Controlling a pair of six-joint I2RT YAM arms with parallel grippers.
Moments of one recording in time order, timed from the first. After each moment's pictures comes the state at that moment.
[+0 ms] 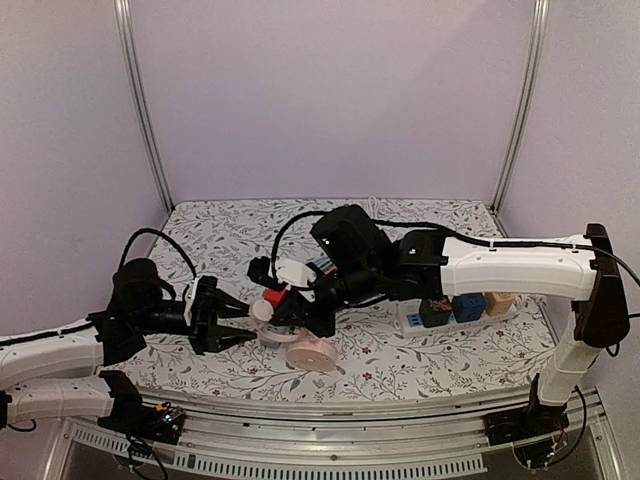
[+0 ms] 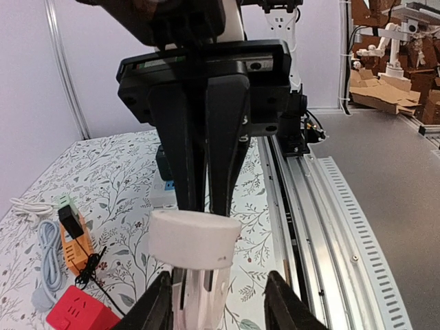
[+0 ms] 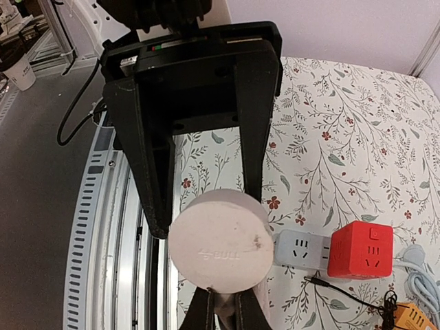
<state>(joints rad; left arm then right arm) -0.68 0.85 0.31 0.38 0.82 0.23 1.18 1.76 1.48 -0.35 -0.30 -0.21</state>
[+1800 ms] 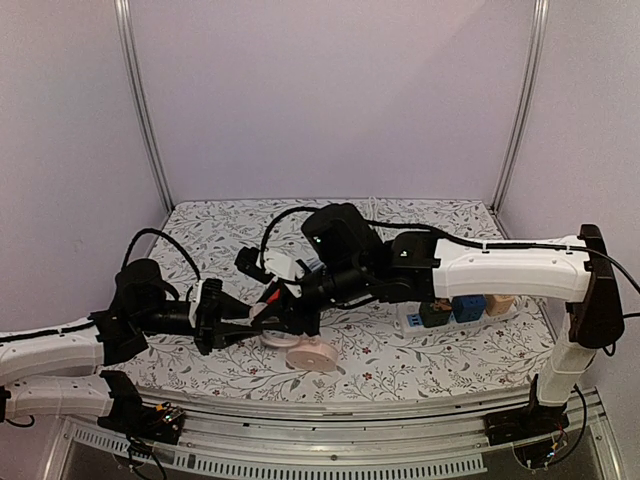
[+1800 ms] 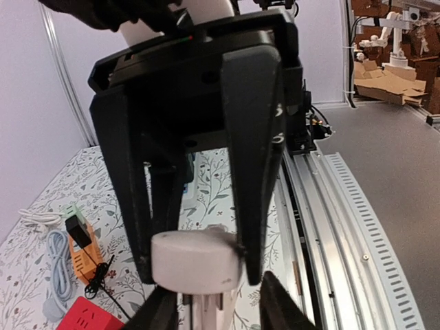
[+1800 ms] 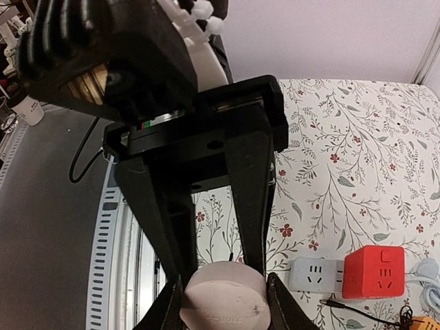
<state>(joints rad) -0.74 0.86 0.33 0.38 0.72 0.28 1.21 1.80 1.52 -0.28 -0.32 -0.09</state>
